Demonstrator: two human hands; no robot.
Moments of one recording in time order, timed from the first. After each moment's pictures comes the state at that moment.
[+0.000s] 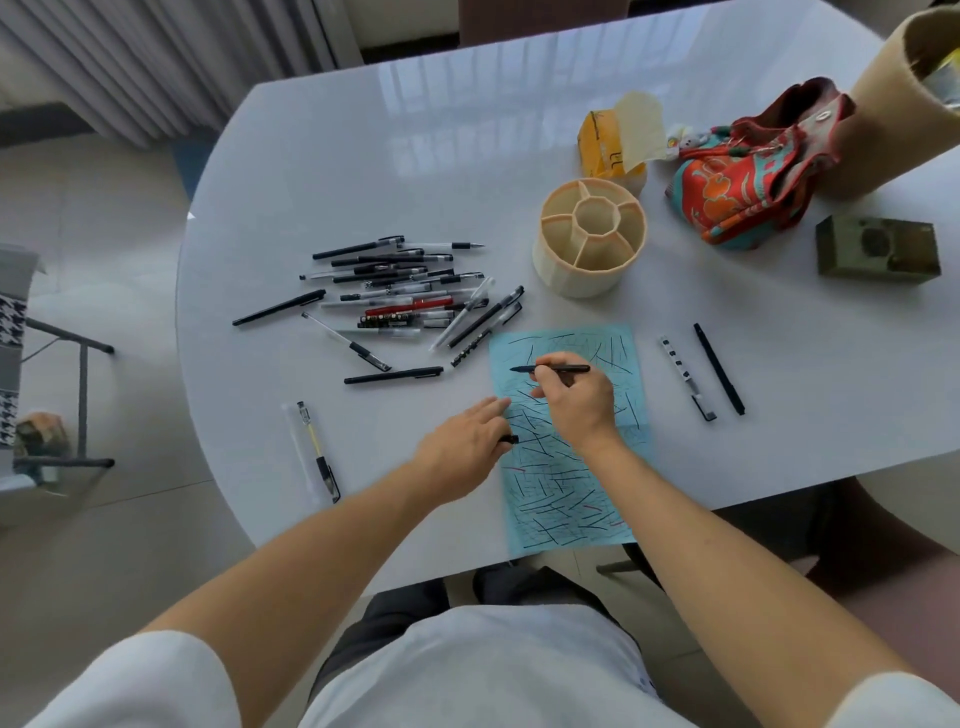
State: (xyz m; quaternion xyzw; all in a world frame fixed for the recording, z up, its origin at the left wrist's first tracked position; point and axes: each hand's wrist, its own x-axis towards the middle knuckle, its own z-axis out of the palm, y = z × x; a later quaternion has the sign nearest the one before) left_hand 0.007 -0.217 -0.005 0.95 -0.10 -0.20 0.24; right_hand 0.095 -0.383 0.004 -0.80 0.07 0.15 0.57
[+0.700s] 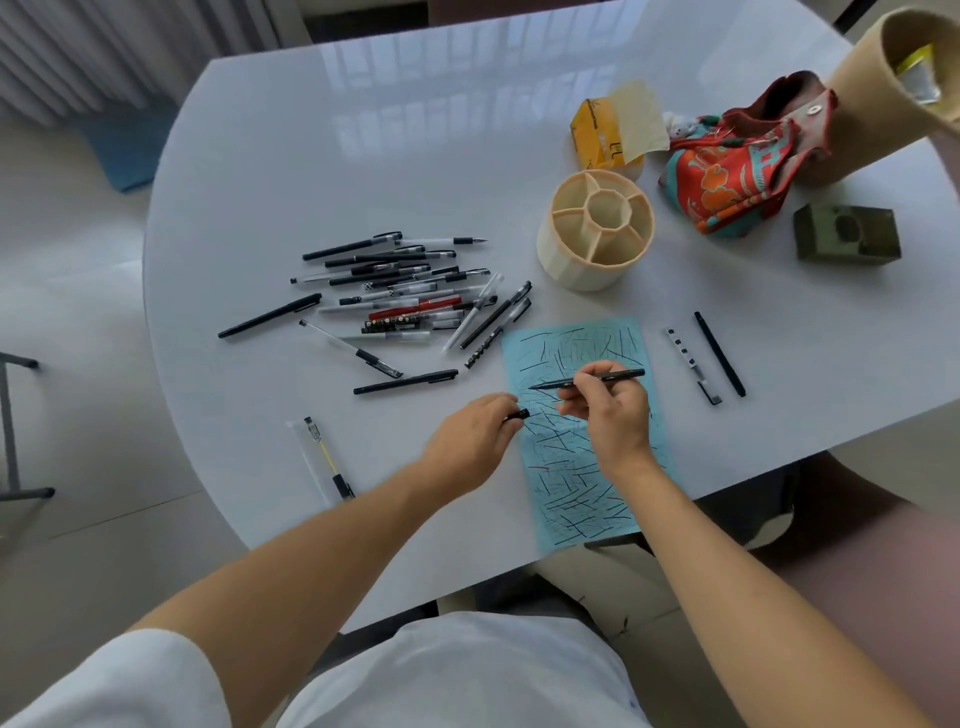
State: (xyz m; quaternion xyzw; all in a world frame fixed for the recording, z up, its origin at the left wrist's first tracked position) left_hand 0.015 -0.189 0.001 0.91 -0.05 -0.16 0.38; right_hand 0.068 -0.374 0.026 -0.73 0.17 0.10 0.65
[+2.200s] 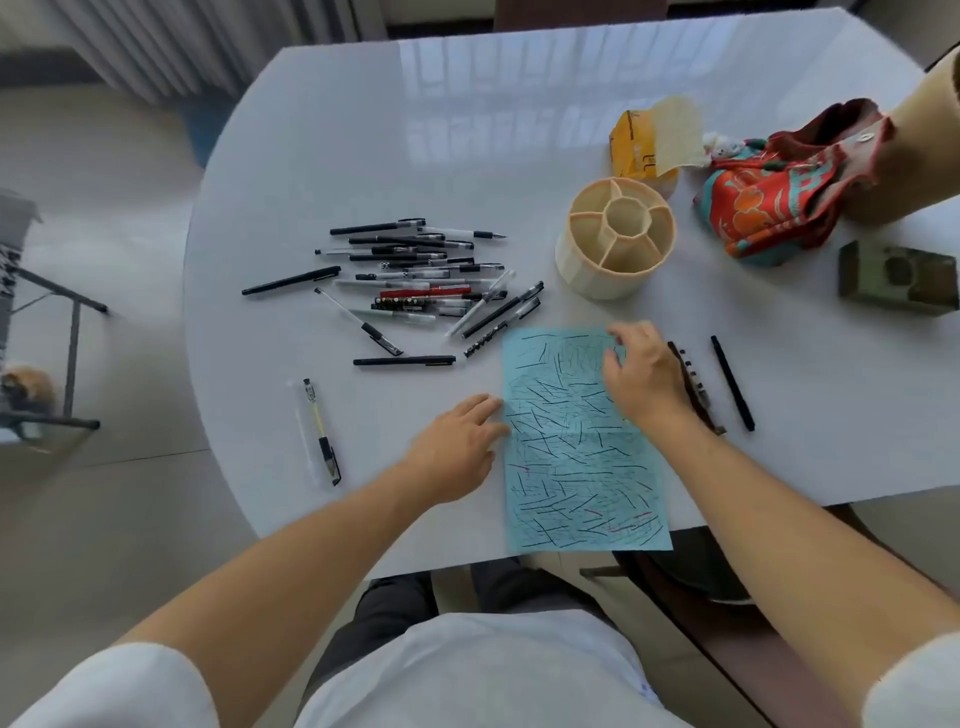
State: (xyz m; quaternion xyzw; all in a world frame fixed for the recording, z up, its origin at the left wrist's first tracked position) left_hand -0.011 -0.206 -0.009 0.95 -0.07 -0.21 0.20; right_hand 0.154 -0.431 0.008 -0.97 -0.12 0.08 0.19
